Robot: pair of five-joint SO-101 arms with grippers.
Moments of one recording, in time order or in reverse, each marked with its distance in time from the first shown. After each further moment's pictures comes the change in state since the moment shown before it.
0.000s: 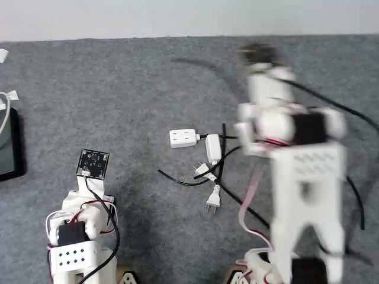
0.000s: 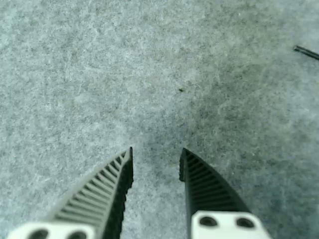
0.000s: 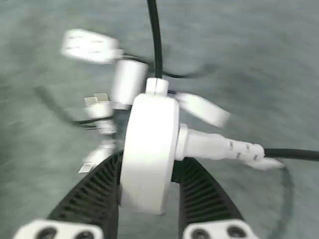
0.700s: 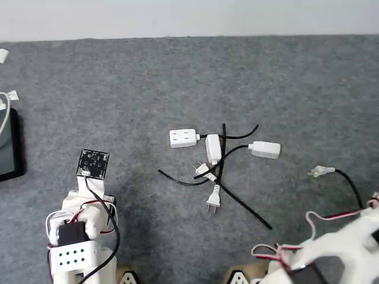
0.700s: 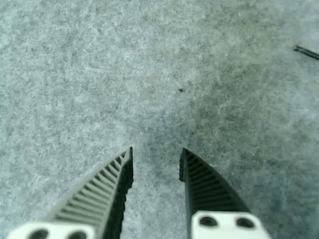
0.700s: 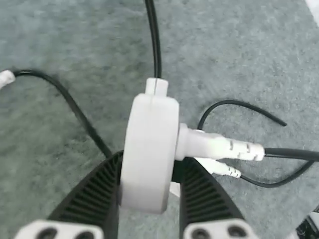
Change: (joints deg) left arm 0.0 0.0 0.0 0.0 0.0; right arm 60.6 0.9 51.7 -61.5 18.9
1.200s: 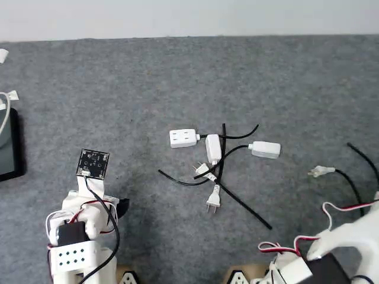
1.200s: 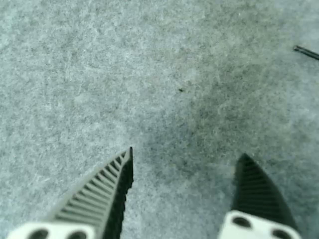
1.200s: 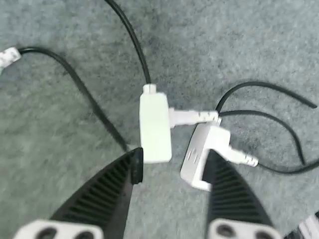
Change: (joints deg) left arm 0.0 0.1 0.0 0.0 0.0; right arm 0.1 7.1 -13.3 17.5 0.0
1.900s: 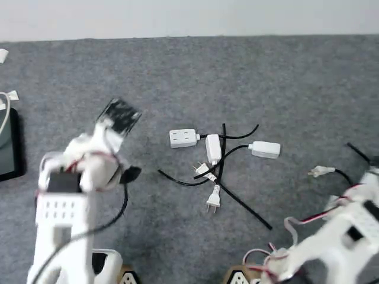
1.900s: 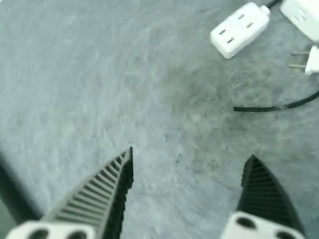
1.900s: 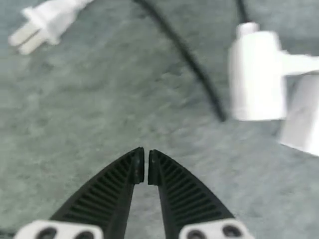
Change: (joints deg) left arm 13.5 32.7 -45.5 9.9 -14.6; right arm -12.0 -17.0 28.0 -5.3 -12.7
